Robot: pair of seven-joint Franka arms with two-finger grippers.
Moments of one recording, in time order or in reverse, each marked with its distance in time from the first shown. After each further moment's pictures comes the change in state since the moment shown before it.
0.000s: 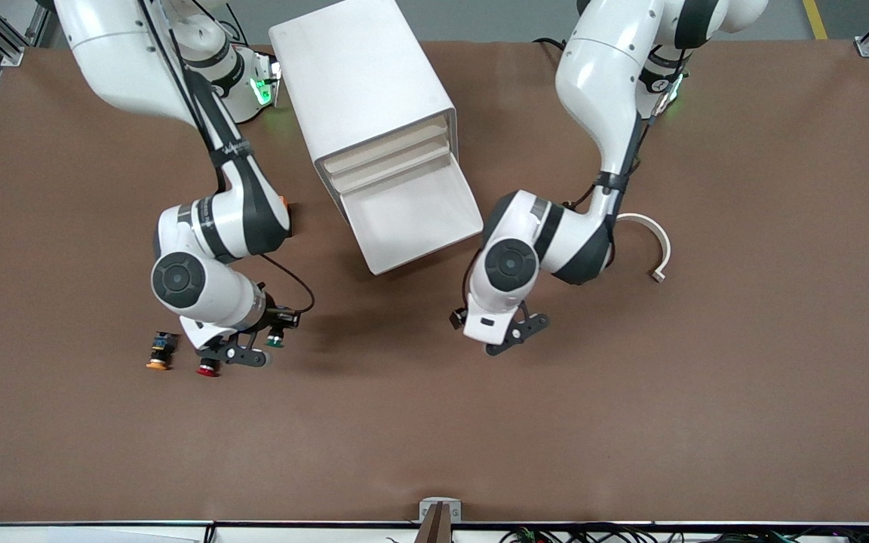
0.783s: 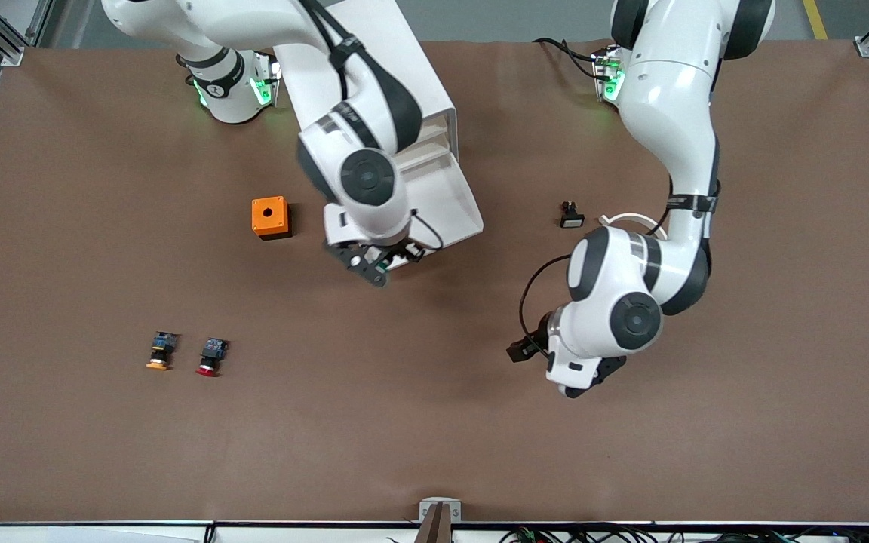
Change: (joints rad) left arm 0.207 -0.009 0.004 0.059 -0.105 -0.068 0.190; right arm 0.338 -0.045 0.007 0.186 0.026 -0.289 0.760
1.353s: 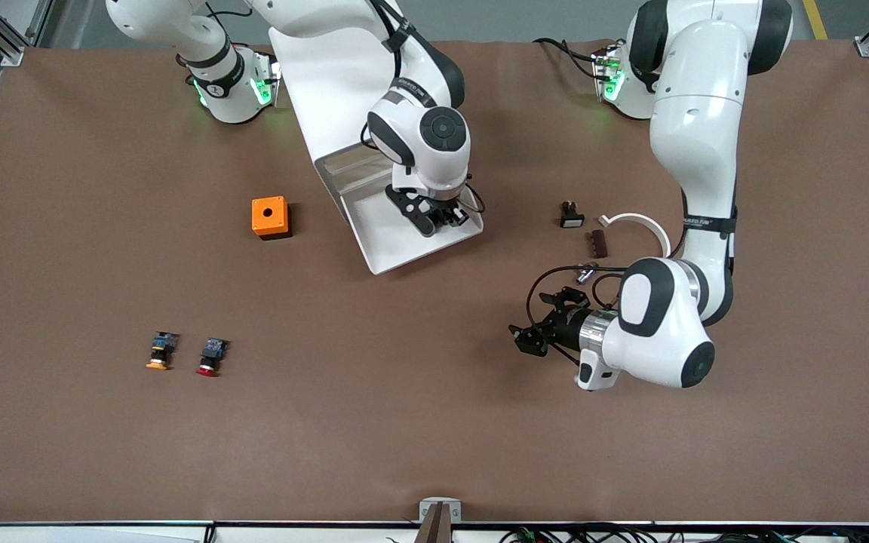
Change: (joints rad) left arm 0.140 0.033 -0.001 0.030 -0.367 -0.262 0.013; right arm 0.266 0.048 0.016 -0.181 -0.014 0.263 0.534
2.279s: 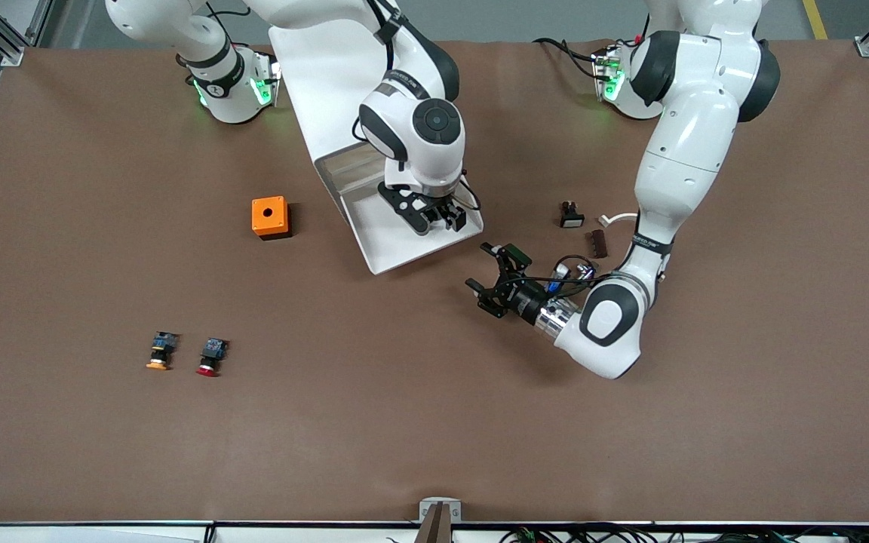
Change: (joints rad) left arm 0.195 0.187 -0.329 -0.056 -0.354 -0.245 -0.810; right arm -0.005 -0.033 0.004 -0.020 -0.025 -0.016 -0.003
